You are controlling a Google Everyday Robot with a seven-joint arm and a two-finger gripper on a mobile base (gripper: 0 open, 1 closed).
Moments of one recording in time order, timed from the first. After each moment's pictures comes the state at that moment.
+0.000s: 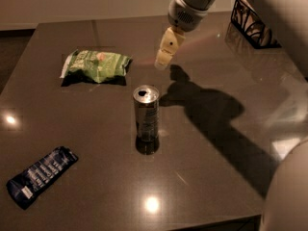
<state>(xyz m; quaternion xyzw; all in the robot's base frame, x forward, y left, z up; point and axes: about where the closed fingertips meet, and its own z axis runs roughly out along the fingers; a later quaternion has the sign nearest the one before) 0.655 -0.048 0.944 -0.59 0.77 0.04 0.24</state>
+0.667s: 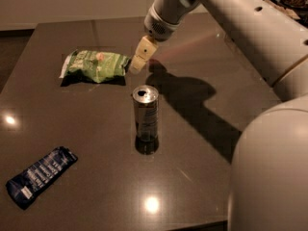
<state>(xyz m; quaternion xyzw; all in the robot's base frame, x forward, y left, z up) 0.688 0.023 0.903 -0.59 0.76 0.10 0.25</state>
